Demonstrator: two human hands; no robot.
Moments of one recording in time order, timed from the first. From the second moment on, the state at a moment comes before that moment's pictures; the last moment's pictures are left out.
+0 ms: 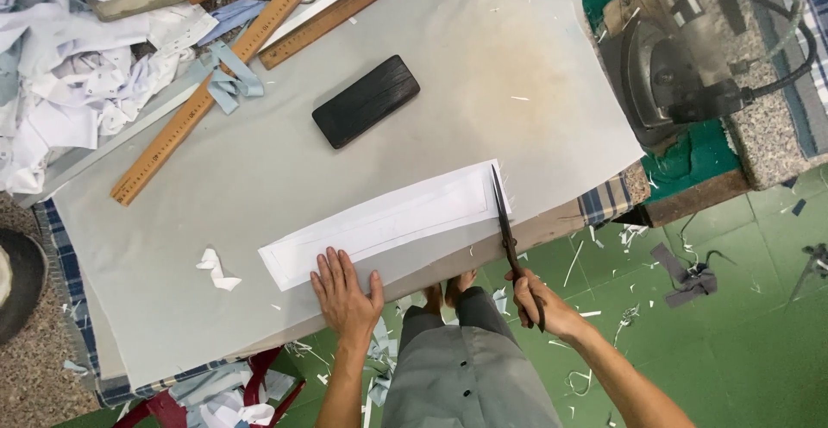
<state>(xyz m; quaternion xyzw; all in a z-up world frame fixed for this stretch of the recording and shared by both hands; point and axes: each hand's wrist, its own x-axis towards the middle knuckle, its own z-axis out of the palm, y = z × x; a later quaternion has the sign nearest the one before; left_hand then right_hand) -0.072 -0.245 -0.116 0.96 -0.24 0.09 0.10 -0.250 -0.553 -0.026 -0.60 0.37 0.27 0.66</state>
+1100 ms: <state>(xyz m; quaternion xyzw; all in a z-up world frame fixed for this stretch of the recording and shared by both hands) -0.166 -0.562 -0.105 0.99 0.01 0.10 0.14 -0.056 -0.864 -0.013 -0.70 -0.11 0.65 0.26</state>
